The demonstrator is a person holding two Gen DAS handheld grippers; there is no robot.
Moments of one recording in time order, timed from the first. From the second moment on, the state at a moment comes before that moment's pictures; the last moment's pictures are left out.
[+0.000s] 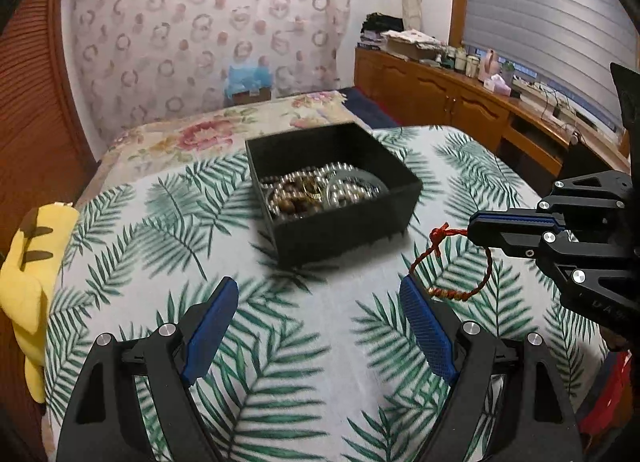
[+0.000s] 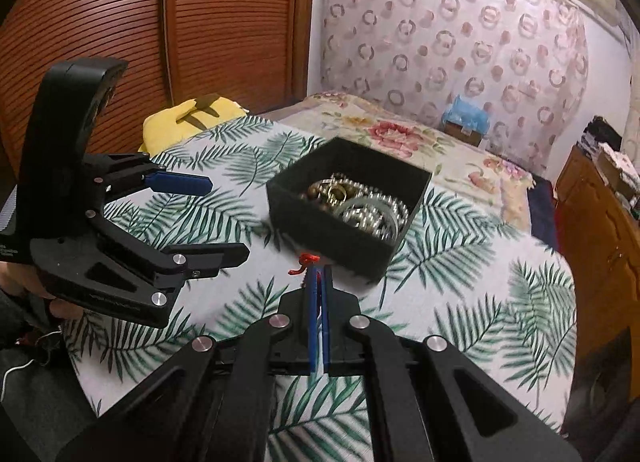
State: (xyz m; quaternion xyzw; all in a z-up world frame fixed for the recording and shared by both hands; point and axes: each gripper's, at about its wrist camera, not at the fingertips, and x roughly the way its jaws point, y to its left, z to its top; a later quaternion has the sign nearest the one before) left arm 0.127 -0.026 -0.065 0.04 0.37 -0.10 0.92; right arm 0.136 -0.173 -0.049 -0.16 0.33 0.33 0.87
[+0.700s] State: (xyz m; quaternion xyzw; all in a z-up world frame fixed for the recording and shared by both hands) left arm 0.180 -0.006 -0.049 0.02 0.36 -0.08 0.93; right arm 0.224 -0.135 -0.015 -0.14 0.29 0.36 0.87
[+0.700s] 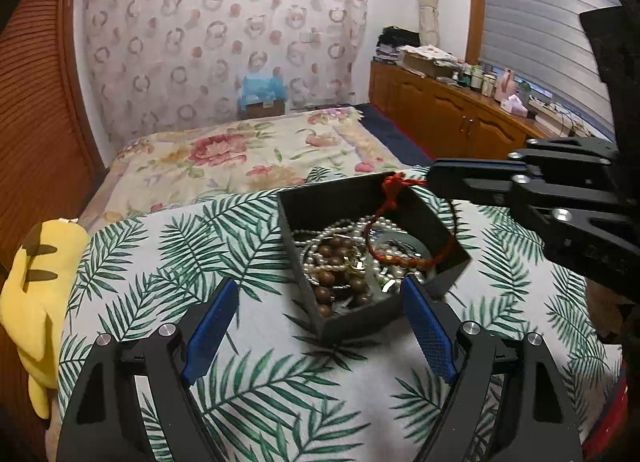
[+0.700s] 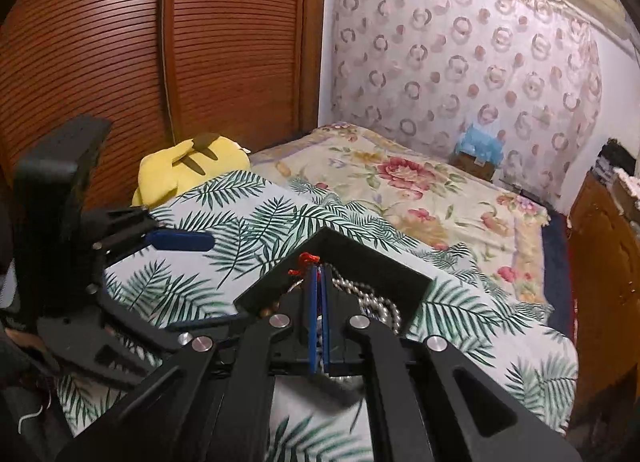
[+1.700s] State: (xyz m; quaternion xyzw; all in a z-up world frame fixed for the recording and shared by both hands) left arm 0.085 -0.009 0.001 0.00 0.28 -0.02 0.96; right arm 0.119 -0.218 -0.008 -0.01 0.27 0.21 0.94
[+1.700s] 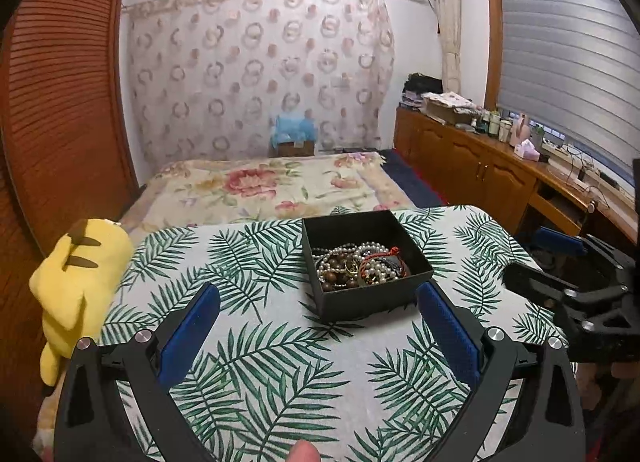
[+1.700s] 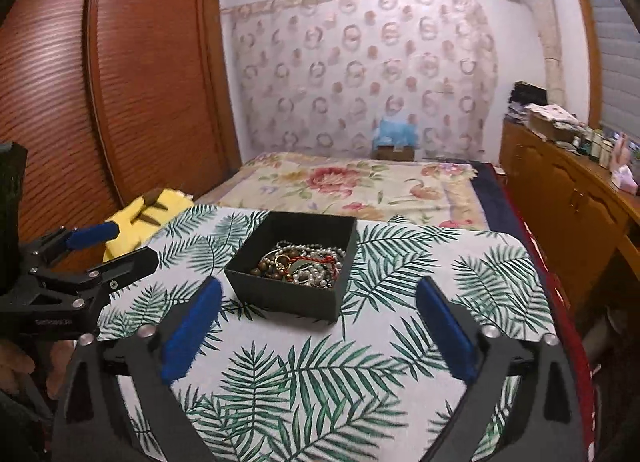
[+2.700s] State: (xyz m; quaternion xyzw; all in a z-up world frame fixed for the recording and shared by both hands) left arm 0.037 0.002 0.007 0.01 0.27 0.02 0.96; right arm 0.071 -0.242 -0.002 0.00 0.24 0.15 0.96
